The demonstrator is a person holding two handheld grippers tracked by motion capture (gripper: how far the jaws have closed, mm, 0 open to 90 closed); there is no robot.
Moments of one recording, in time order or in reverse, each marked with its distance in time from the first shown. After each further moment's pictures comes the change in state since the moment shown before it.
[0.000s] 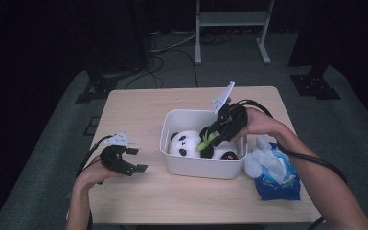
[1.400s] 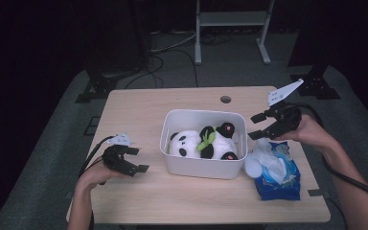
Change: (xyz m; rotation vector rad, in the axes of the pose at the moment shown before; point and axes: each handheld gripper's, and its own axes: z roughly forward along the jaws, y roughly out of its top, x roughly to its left) left arm 0.000 -0.002 0.006 0.006 0.011 -0.032; right arm 0.026 -0.096 -0.084 -0.218 -0.201 0.222
